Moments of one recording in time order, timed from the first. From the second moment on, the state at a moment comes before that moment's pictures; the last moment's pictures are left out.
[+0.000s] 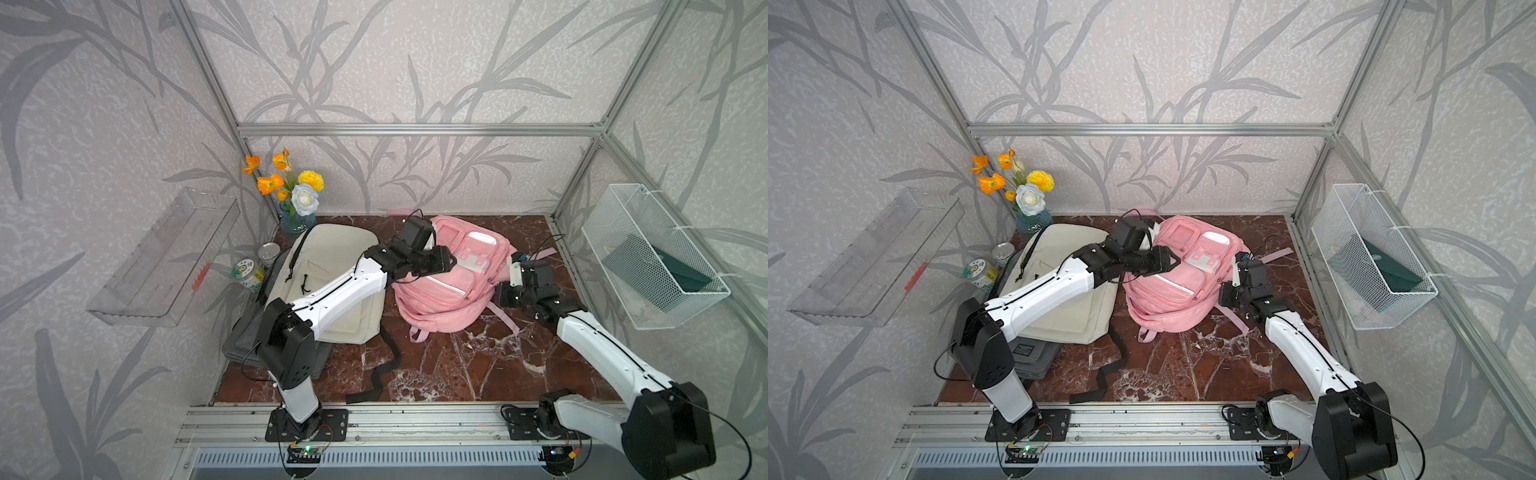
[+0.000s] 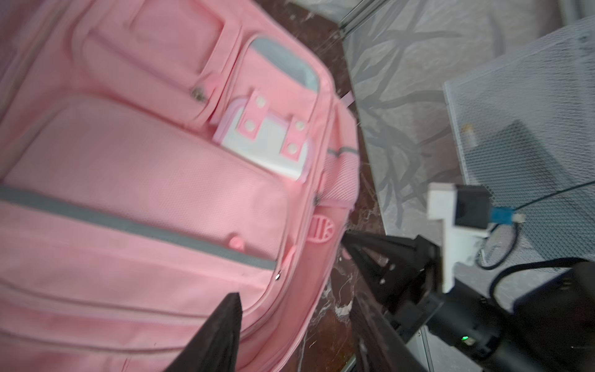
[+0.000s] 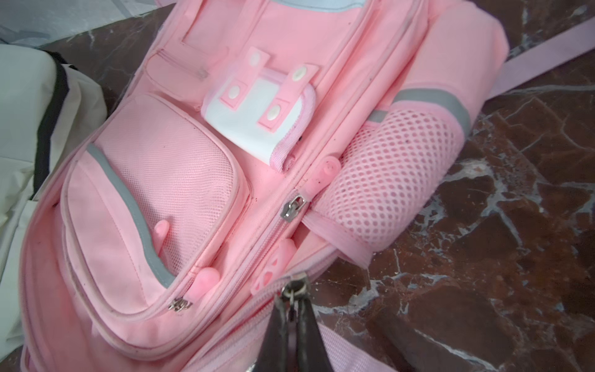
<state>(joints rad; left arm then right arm) -0.71 1.76 1.62 -0.47 0.28 -0.71 0.21 1.13 0.72 -0.35 -0.10 0.30</state>
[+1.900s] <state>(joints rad) -0.83 2.44 2.35 -0.72 0.44 -0.57 0.11 1.15 0.65 -0.15 -0.23 0.32</state>
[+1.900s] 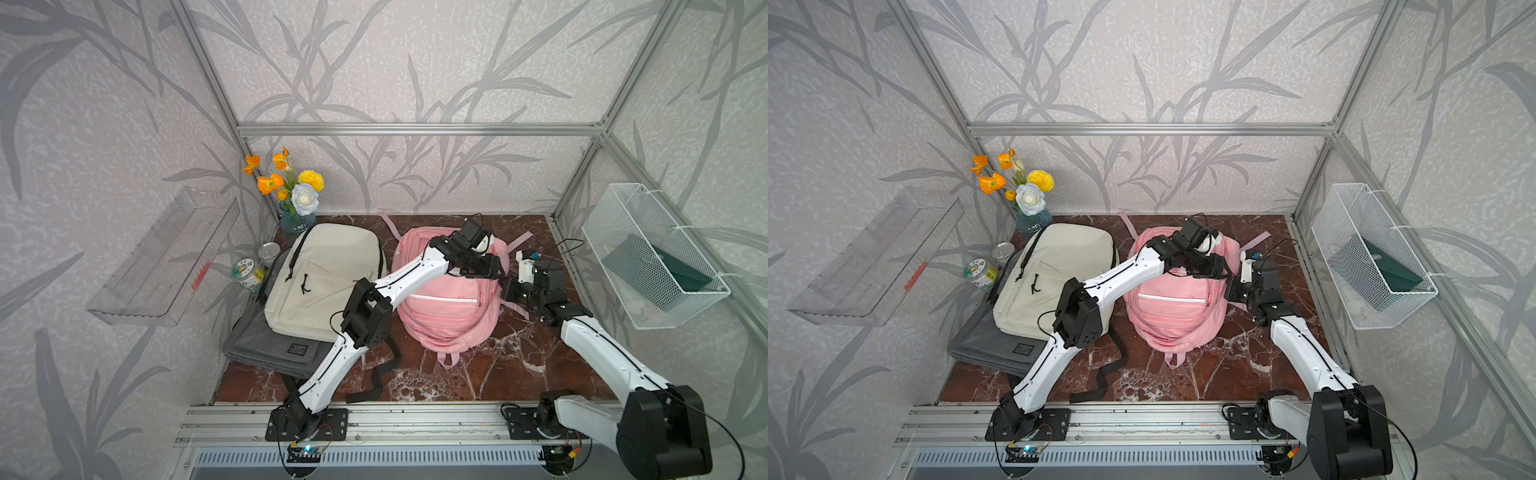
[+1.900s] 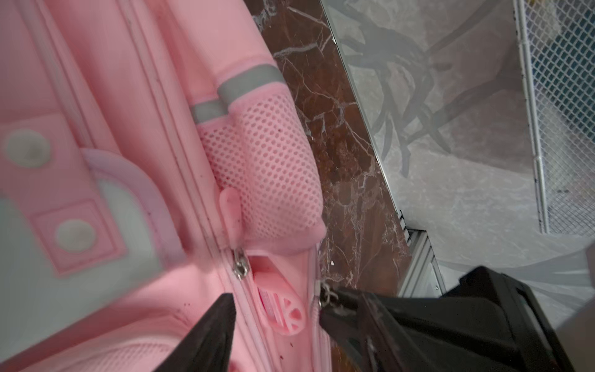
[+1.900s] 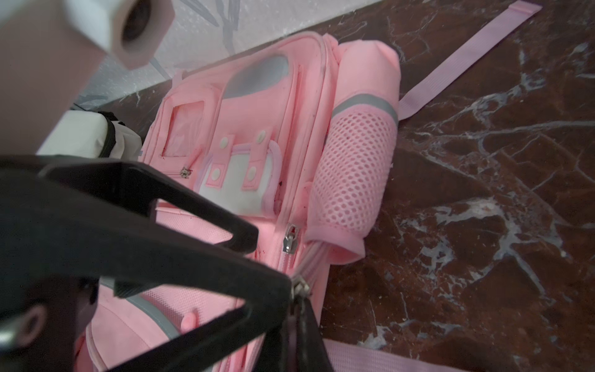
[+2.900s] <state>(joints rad) -0.84 2.57 2.55 -0.76 0.34 -0.69 0.21 1.07 0.67 -0.29 -0.12 0.29</state>
